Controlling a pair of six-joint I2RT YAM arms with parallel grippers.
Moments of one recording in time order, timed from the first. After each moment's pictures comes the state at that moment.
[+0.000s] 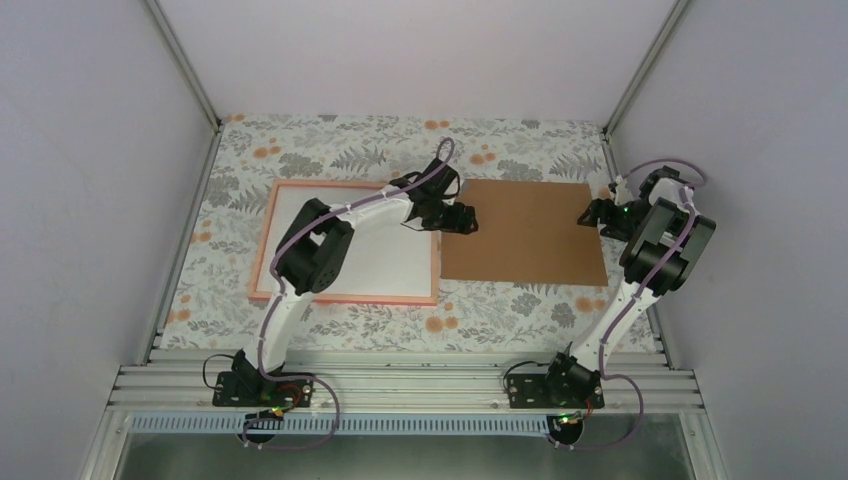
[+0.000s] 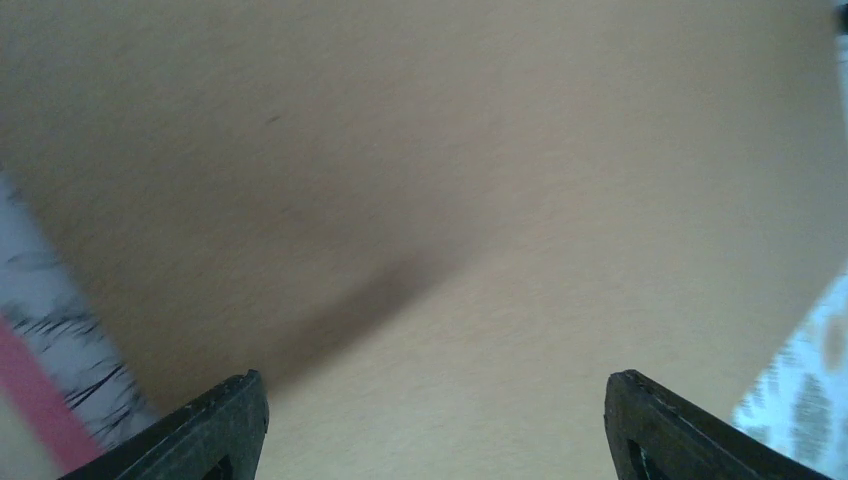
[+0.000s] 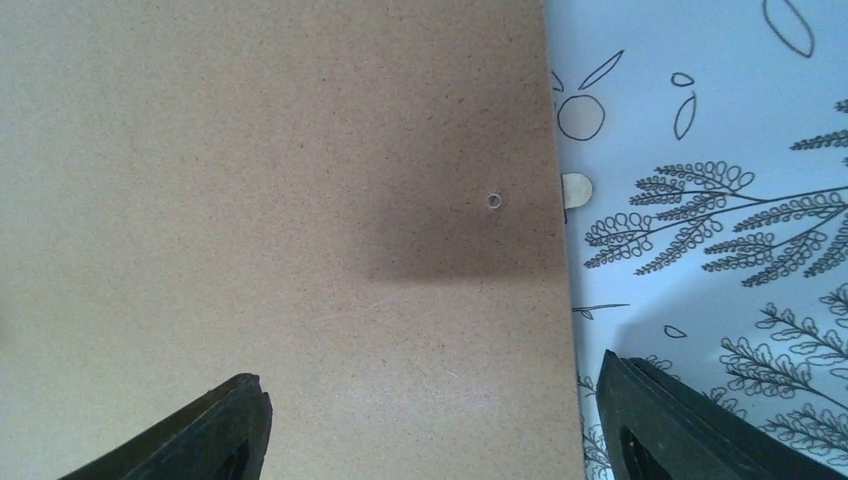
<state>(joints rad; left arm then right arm) -0.72 2.29 1.79 -0.44 0.38 -0.52 -0.54 2.15 1.61 -0.97 -0.47 -0.31</state>
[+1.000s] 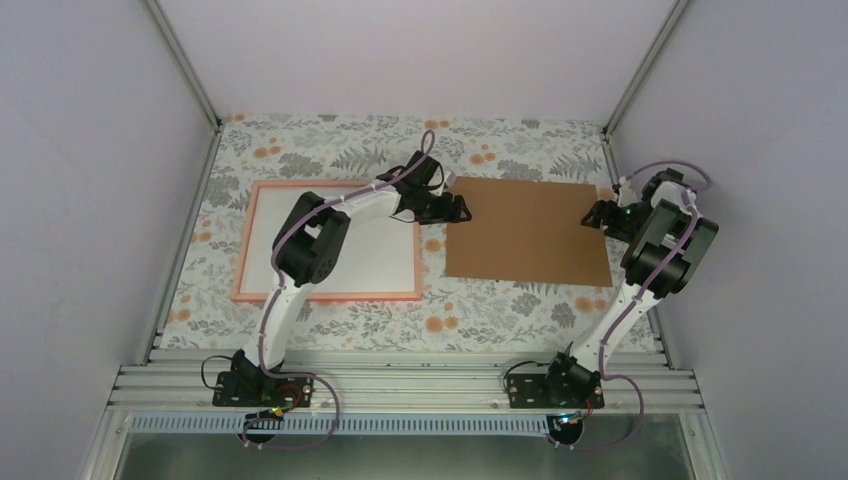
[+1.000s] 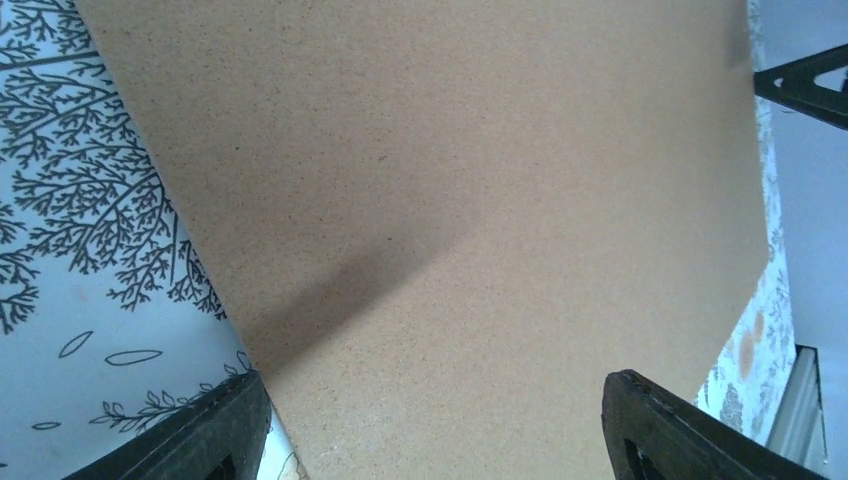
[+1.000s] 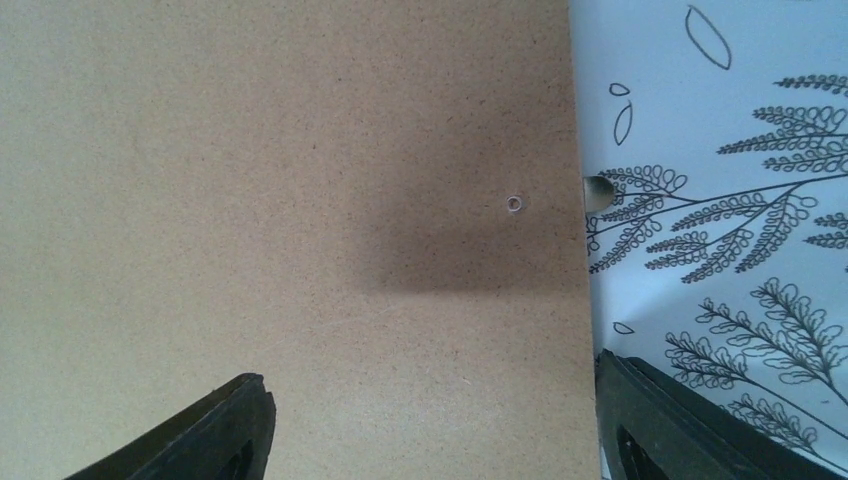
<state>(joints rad) -0.65 2.35 1.80 -0.38 0.52 -0.56 -0.55 2.13 1.57 -0.93 -0.47 -0.31</state>
